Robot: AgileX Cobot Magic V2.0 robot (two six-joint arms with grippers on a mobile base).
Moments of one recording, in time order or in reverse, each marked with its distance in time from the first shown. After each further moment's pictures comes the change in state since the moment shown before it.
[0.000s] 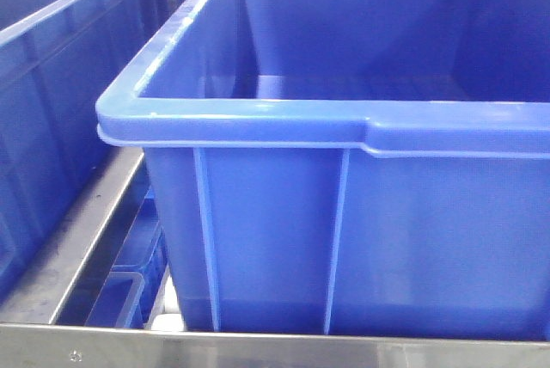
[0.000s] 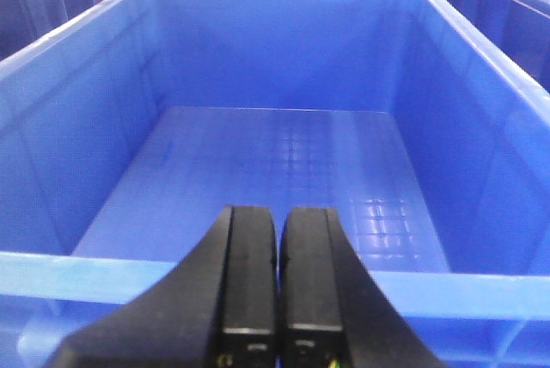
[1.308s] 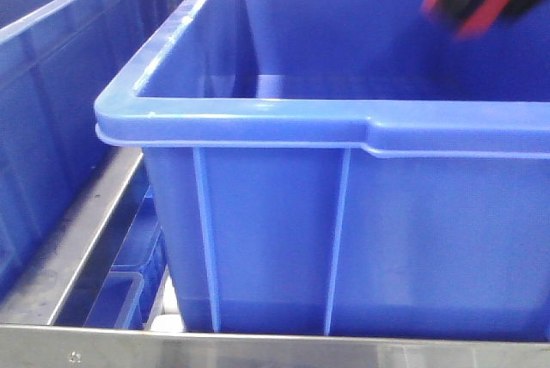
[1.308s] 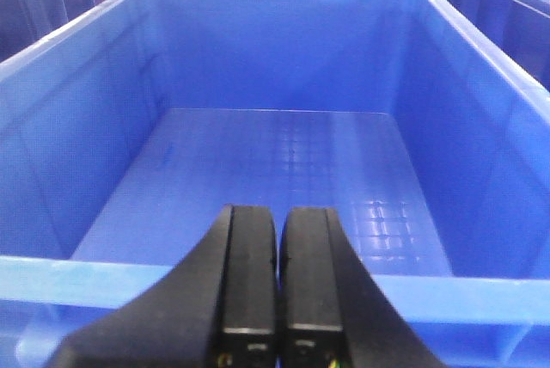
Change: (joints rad) left arm 0.000 0.000 0.000 0.000 -0.004 0.000; right arm 0.141 1.114 -0.719 0.000 0.379 0.000
